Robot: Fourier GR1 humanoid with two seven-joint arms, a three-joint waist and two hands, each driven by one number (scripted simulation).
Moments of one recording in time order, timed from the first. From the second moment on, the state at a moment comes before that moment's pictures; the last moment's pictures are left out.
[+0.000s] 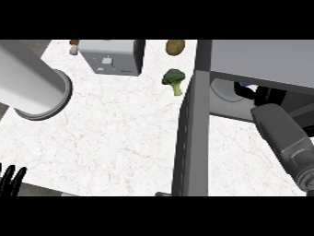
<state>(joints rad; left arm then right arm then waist) 0.55 0.08 0.15 -1.94 0.38 -0.51 -0.36 -0.94 -0.27 -0.04 -0.04 0.13 -1.10 -0.53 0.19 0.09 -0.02</state>
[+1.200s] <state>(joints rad) 0.51 0.09 0.16 -1.90 0.35 -0.51 -0.39 -1.01 -0.12 -0.01 -0.08 0.16 -0.76 -0.63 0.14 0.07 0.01</state>
